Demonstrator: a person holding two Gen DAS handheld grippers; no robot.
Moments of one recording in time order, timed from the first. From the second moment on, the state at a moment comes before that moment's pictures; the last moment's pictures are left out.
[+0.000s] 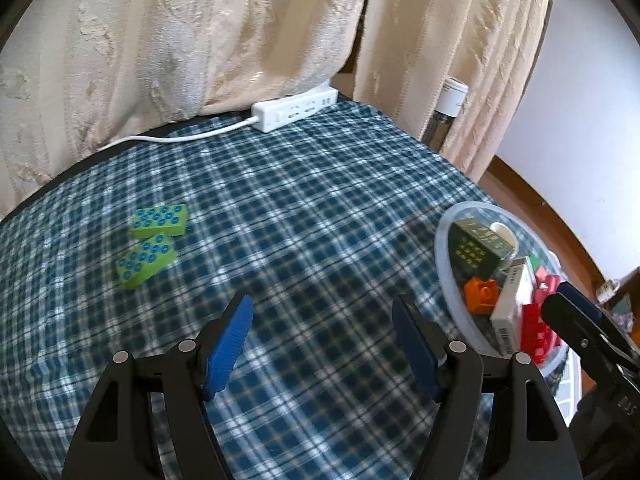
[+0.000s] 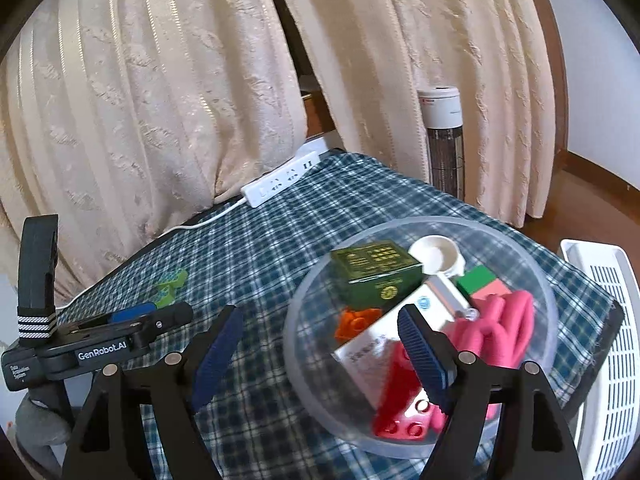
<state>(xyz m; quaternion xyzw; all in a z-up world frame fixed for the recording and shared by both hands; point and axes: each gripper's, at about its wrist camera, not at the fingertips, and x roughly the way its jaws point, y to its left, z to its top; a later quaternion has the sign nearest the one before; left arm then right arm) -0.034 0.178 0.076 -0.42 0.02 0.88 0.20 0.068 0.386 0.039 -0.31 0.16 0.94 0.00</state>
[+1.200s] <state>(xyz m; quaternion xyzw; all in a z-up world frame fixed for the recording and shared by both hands) -0.070 0.123 0.056 -0.43 0.00 0.90 0.10 0.027 0.322 0.028 -0.34 0.12 0.93 -0.06</state>
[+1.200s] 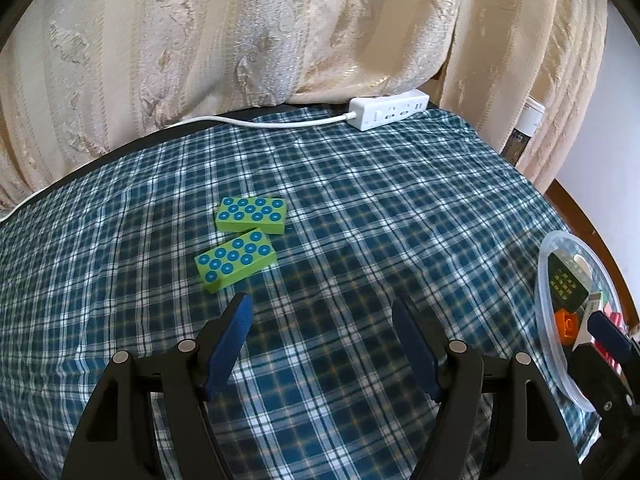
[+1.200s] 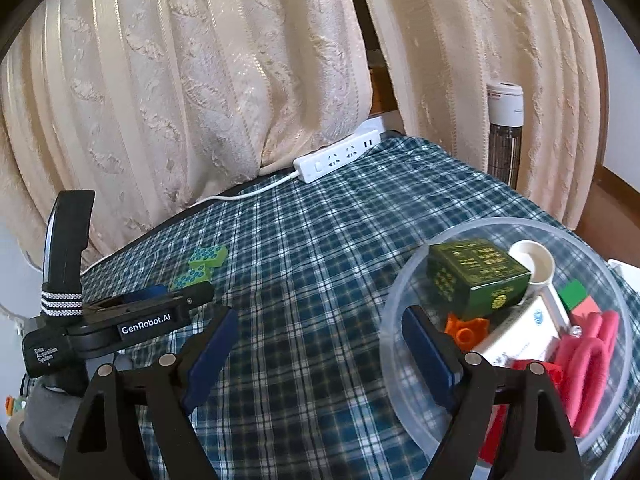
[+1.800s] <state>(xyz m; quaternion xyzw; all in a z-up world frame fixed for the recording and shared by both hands) -0.107 0.067 0.044 -0.45 -0.04 0.89 0.06 0.011 0.302 0.010 -0.37 0.12 0.92 -0.09</state>
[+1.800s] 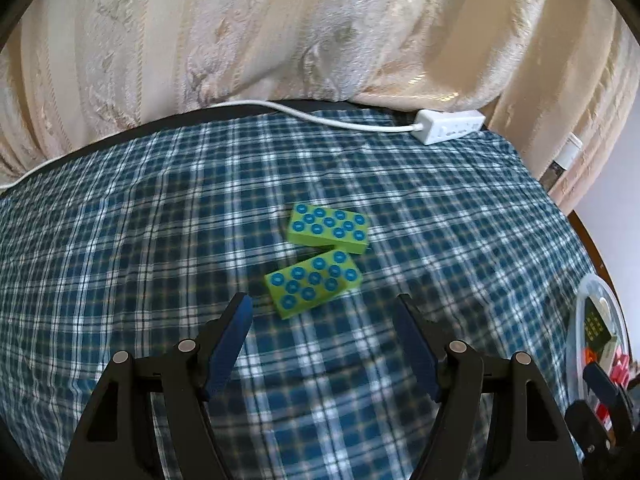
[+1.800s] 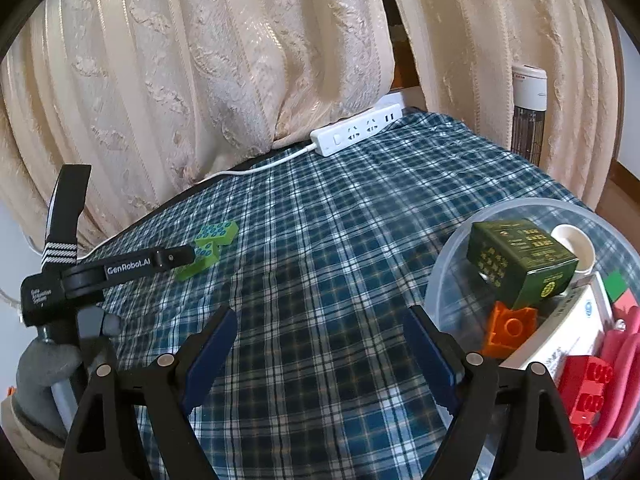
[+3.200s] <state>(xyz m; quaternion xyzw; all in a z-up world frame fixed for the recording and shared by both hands) -0.147 0.070 0.007 -0.47 -0.02 0.88 -0.01 -0.013 0.297 -0.004 -0.38 0.13 0.91 -0.11</state>
